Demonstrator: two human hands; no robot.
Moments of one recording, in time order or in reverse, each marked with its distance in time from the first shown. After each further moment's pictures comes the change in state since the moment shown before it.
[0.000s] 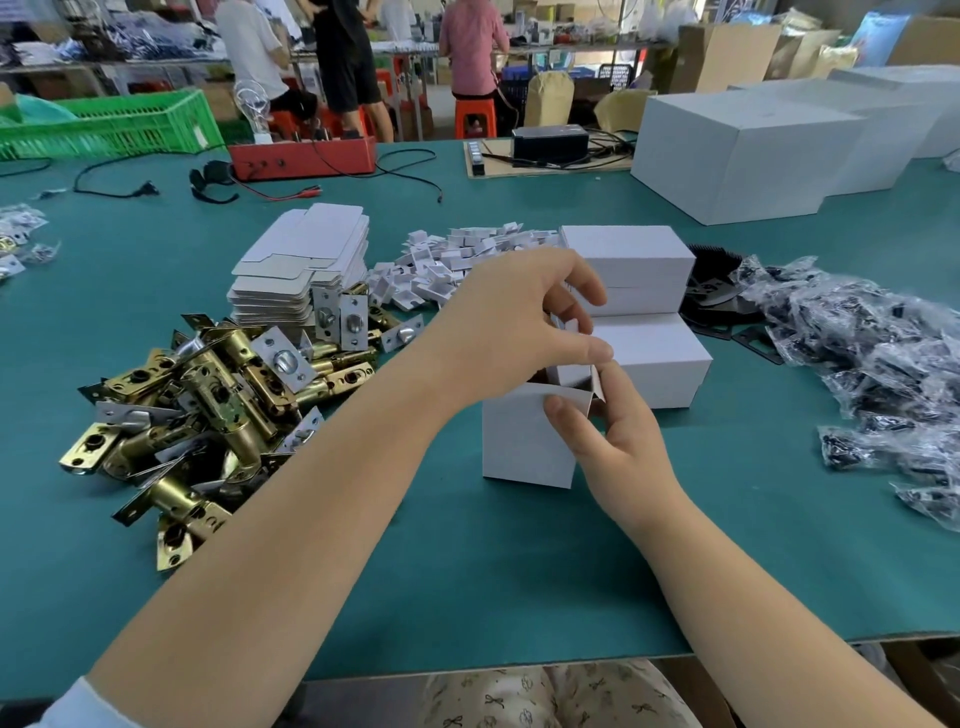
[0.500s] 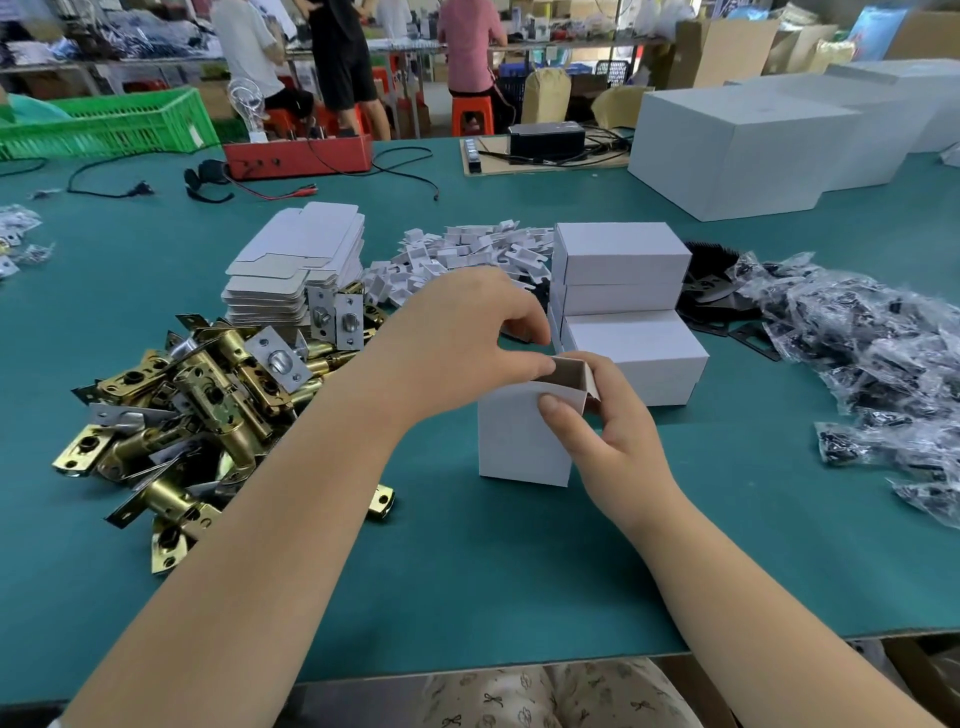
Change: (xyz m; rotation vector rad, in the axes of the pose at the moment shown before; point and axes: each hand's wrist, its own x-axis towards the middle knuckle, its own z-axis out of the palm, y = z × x) left_hand -0.009 -0.020 -0.015 0.429 -0.031 0.079; right_hand 0.000 -0.002 0.000 -0.014 0.002 -0.019
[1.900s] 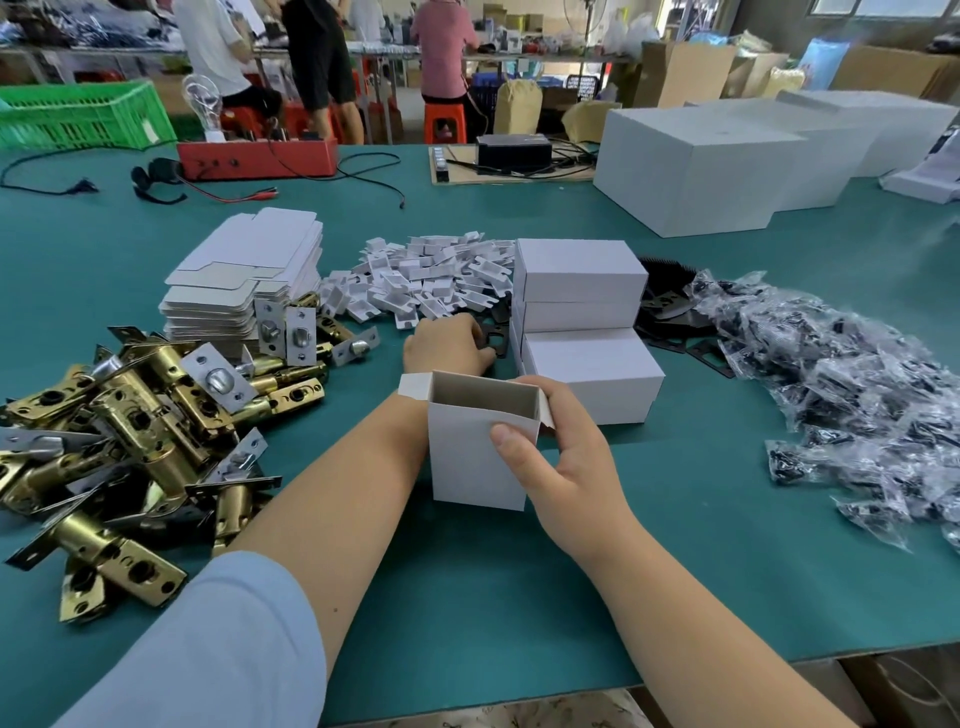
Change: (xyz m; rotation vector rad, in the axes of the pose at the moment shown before) left_hand 0.093 -0.087 0.123 0.151 0.059 -0.587; right_hand -0.002 0.002 -0.002 0.000 -0.015 0.057
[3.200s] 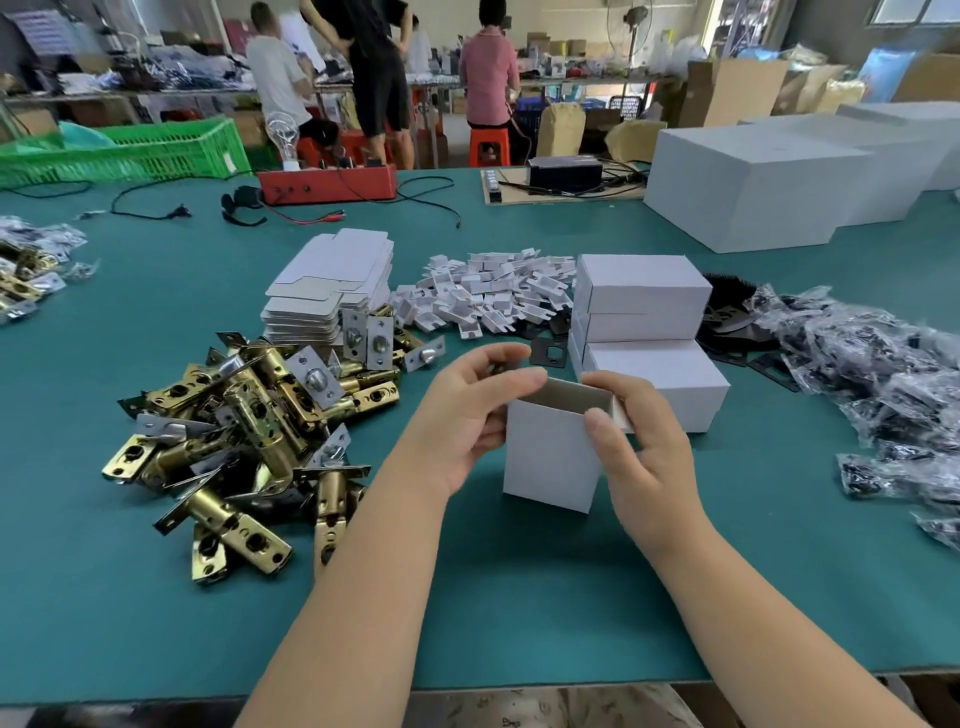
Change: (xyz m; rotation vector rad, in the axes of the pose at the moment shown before) left_hand -0.123 -0.024 -0.081 -1.445 -0.305 -0.065; right_hand 0.002 -0.001 0.002 -0.132 0.171 -0.240
